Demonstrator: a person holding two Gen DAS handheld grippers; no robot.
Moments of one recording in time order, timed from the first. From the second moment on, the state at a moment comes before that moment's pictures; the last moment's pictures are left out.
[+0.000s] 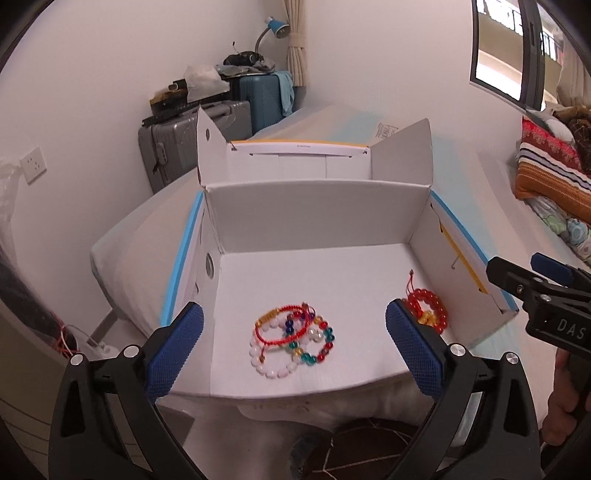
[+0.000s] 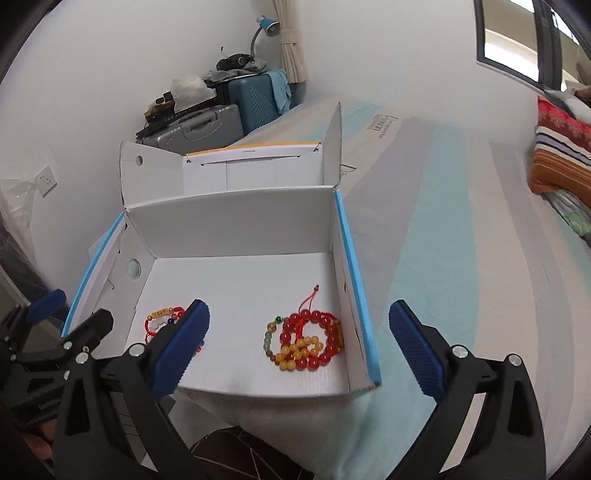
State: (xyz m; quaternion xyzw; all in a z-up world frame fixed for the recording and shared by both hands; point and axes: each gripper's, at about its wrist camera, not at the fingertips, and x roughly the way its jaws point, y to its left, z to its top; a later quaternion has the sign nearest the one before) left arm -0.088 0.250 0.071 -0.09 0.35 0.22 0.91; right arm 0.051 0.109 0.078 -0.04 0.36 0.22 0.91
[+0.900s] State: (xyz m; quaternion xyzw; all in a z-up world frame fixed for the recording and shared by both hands) left arm -0.117 0.239 0.043 -0.11 0.35 0.23 0.90; right arm 0.020 0.094 0.040 -0.05 0.37 0.19 0.91
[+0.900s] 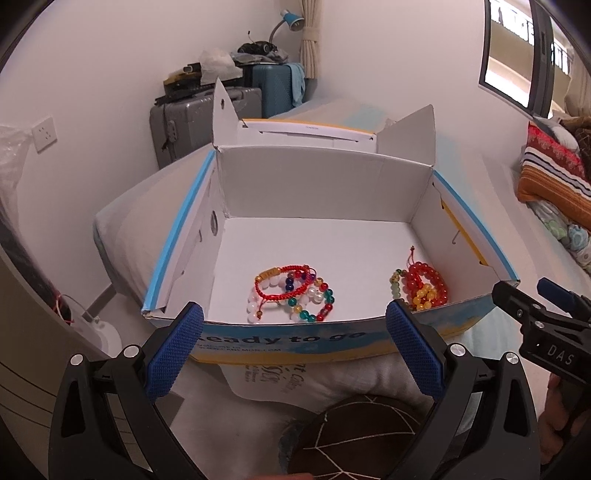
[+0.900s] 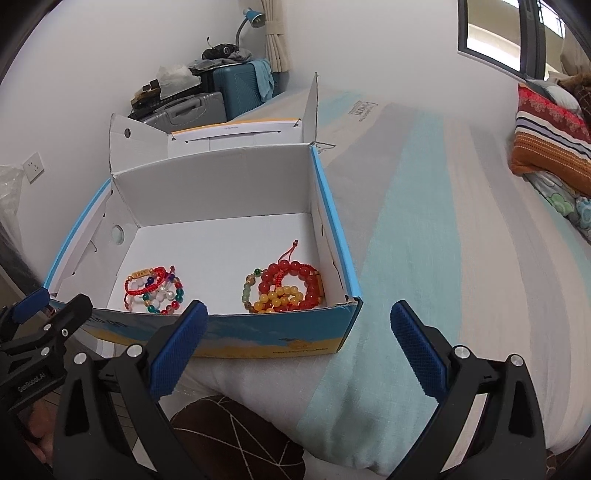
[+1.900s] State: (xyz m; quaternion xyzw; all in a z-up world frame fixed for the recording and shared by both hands) left arm -0.114 0.234 0.041 -0.11 0.36 0.25 0.89; right arm 0.019 0.094 0.037 -0.05 0.37 0.19 0.91
